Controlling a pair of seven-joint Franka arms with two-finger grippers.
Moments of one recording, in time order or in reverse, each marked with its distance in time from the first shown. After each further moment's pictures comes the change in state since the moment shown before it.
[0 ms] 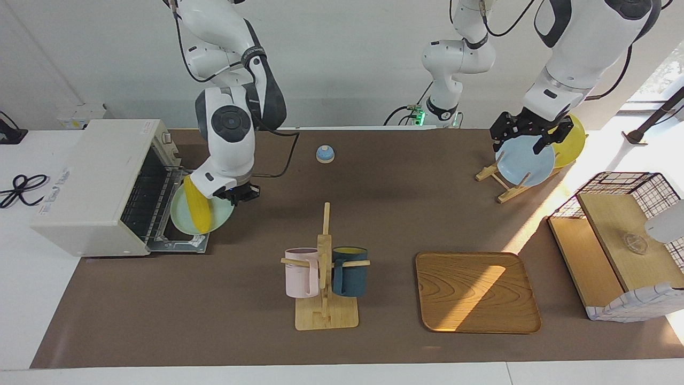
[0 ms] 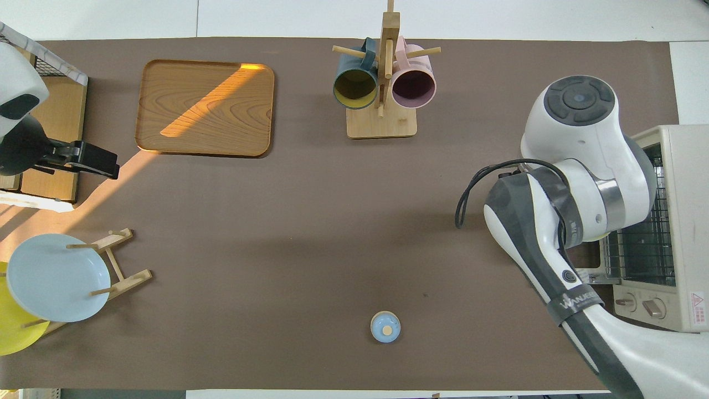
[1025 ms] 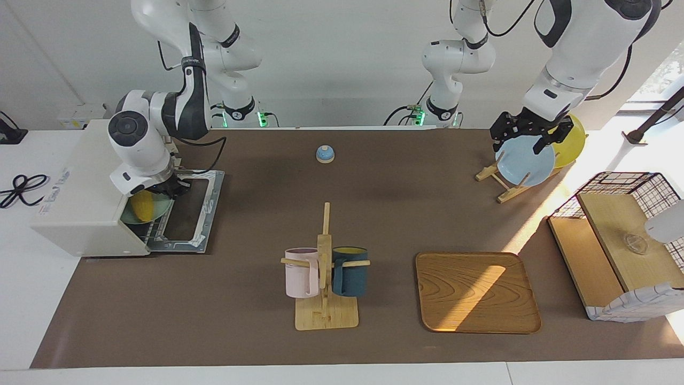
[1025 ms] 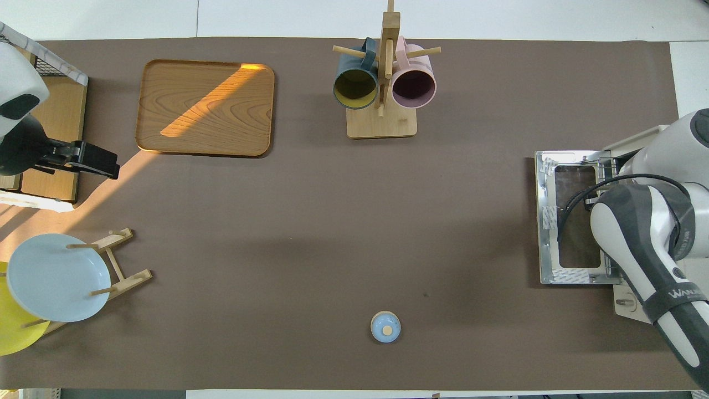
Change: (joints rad) left arm 0.000 0.000 0.000 0.000 0.000 0.000 0.000; right arm -0.282 -0.093 0.003 -0.209 -0.004 0.164 -0.265
